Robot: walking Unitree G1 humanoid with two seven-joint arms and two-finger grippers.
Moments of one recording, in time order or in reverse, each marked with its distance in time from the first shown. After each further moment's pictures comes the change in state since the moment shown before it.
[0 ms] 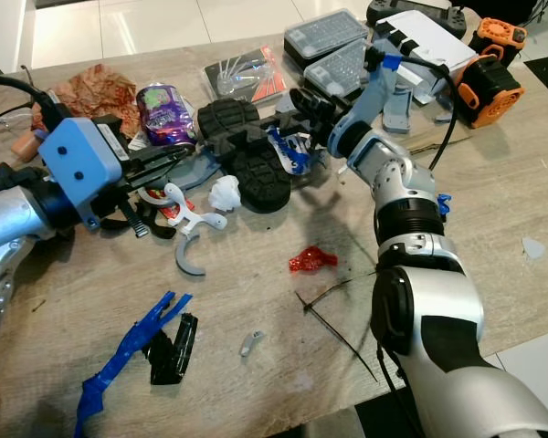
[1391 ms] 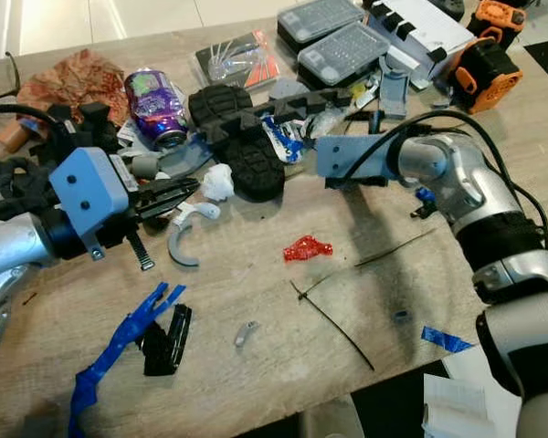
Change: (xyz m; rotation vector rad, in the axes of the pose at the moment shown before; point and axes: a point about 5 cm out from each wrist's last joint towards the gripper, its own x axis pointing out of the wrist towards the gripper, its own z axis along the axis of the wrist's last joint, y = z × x) left arm -0.002 -0.024 0.005 -0.080 -0.003 -0.091; right arm -0.044 -0.010 0.021 -1.825 0.476 0.210
